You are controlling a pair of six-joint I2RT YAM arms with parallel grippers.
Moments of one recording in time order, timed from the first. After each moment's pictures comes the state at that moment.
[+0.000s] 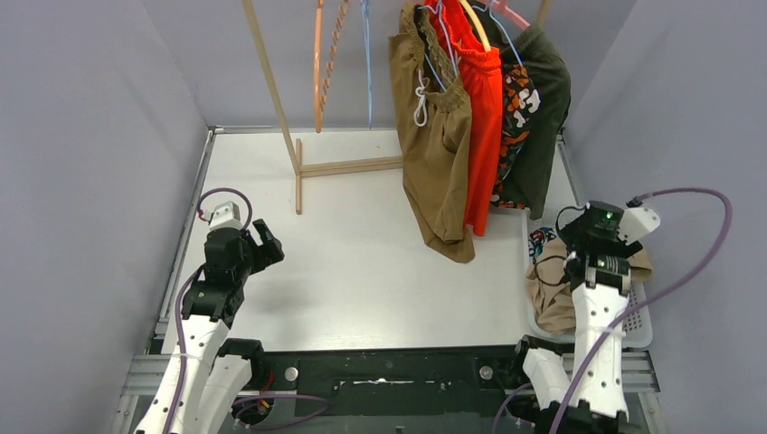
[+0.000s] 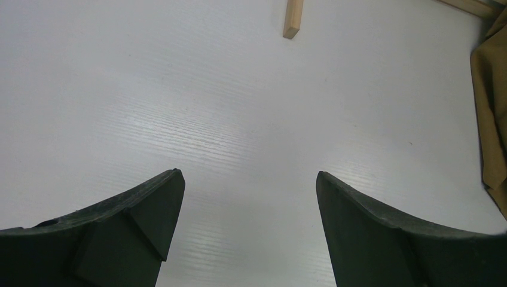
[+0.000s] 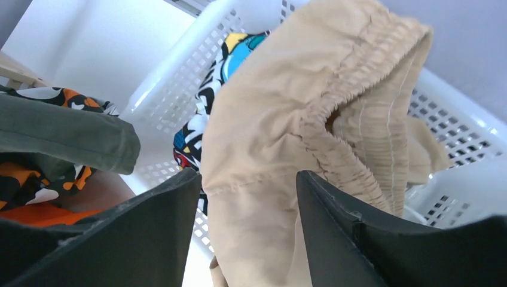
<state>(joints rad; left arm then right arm) -0.10 0.67 0.55 -0.46 -0.13 -0.45 -0.29 0.89 0.90 -0.73 0.44 0.53</state>
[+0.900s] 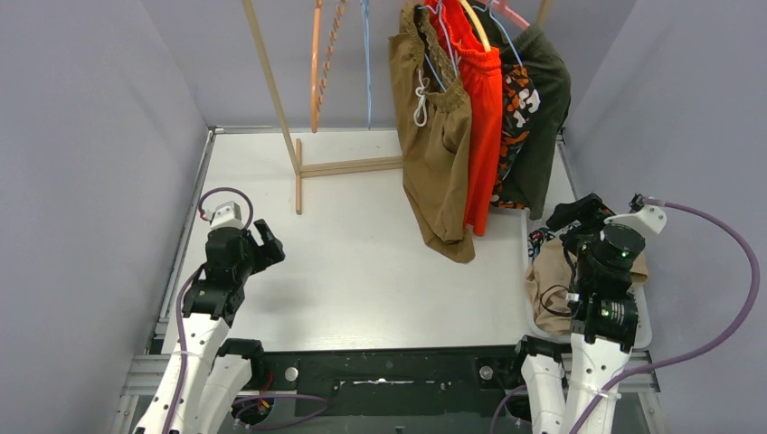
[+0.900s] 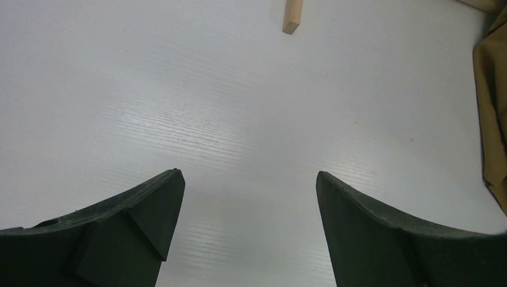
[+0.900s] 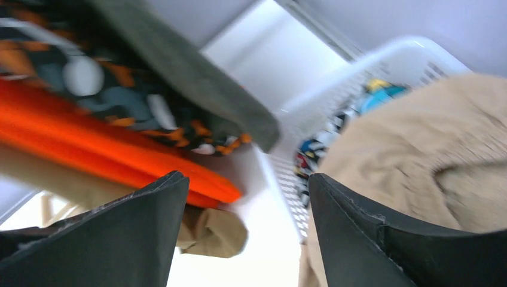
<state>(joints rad) -0.09 0.68 0.55 -0.46 -0.12 -0.45 -0.28 0.63 0.93 -0.67 0.13 0.50</state>
